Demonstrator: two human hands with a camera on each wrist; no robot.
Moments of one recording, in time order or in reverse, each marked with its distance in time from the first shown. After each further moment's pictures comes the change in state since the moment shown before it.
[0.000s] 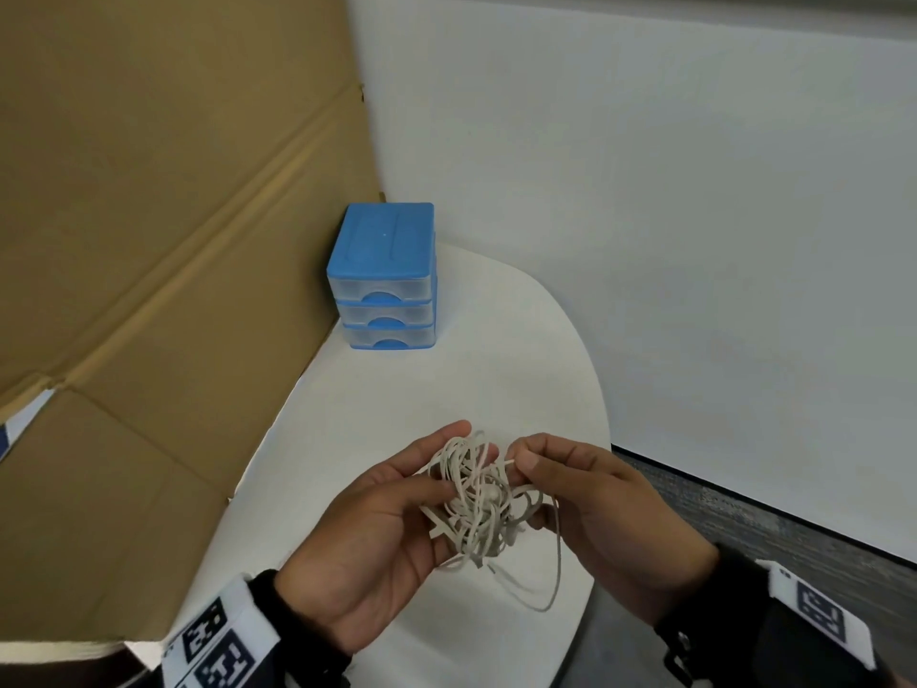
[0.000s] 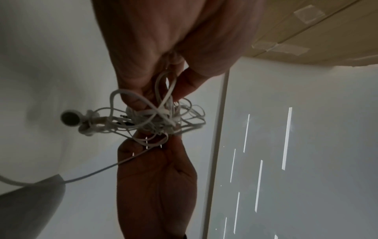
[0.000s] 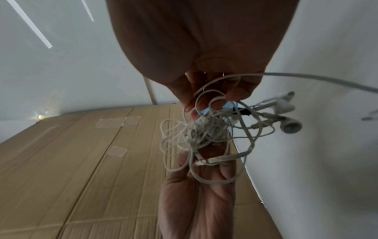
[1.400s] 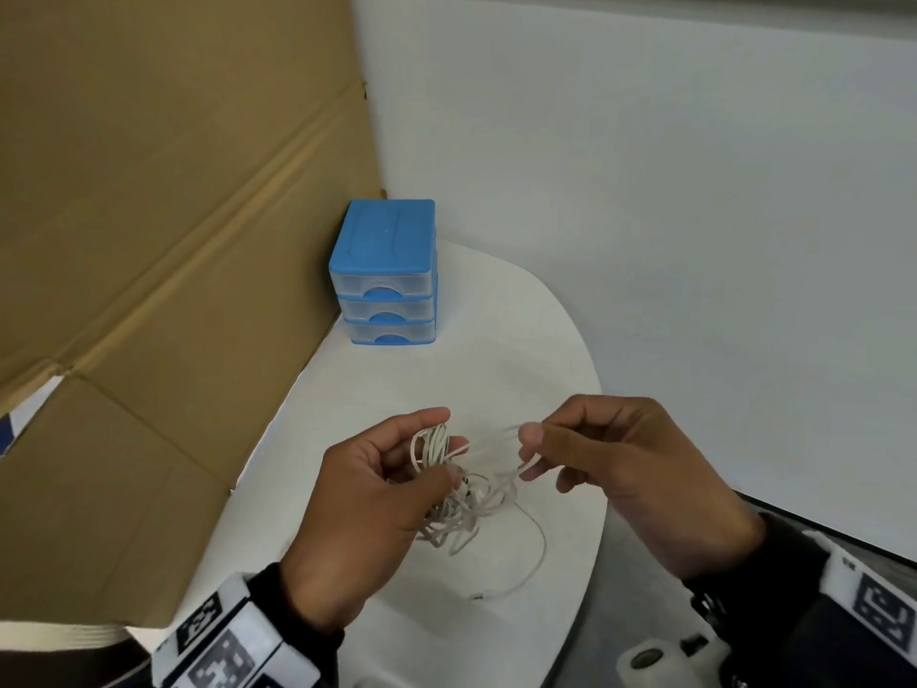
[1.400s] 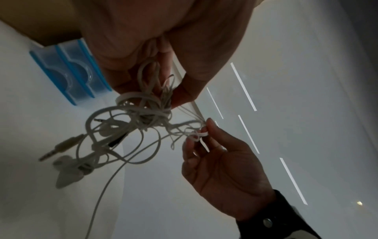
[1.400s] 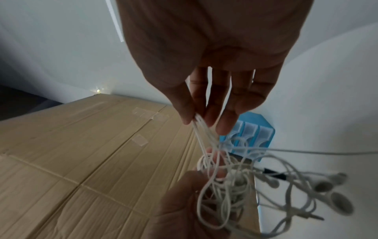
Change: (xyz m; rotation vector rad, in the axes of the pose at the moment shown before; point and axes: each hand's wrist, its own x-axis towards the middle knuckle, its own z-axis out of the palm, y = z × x) left_hand -0.011 0.000 0.000 0.617 0.278 0.382; right_hand -0.017 -0.041 0.003 -0.314 0.109 -0.170
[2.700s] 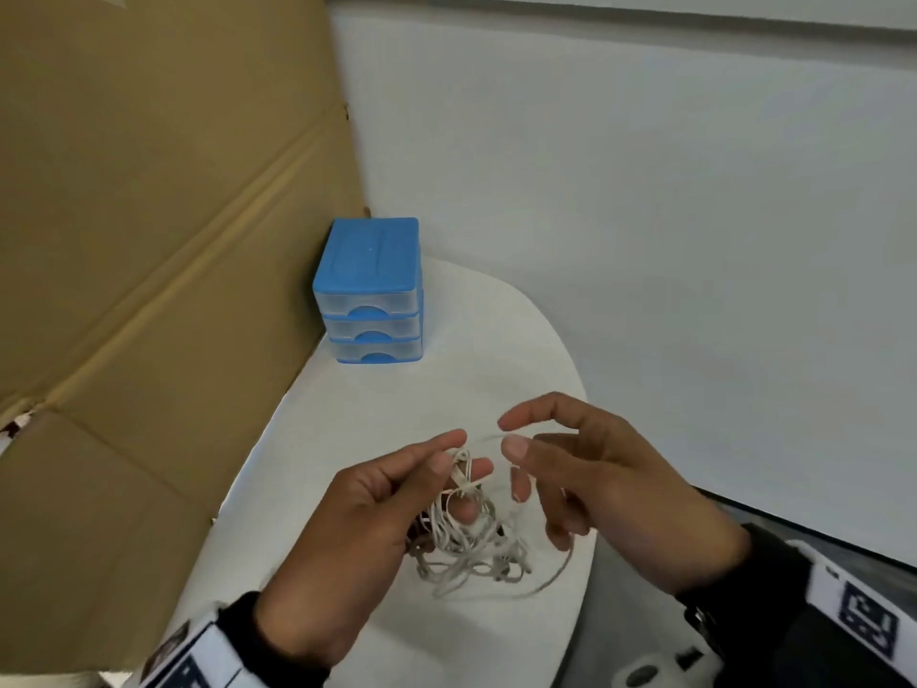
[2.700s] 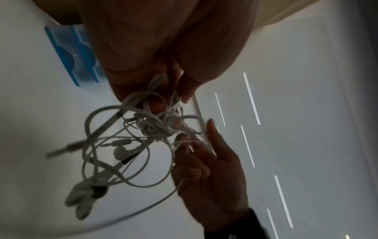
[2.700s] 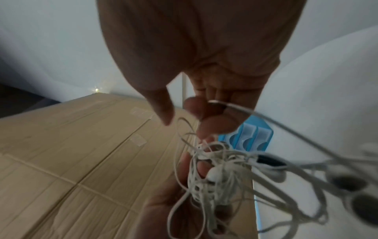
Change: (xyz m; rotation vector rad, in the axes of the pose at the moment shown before) left_hand 0.004 0.001 0.002 -0.111 -0.206 -0.089; right_hand 0.001 -0.004 0.003 0.075 -0.104 0.075
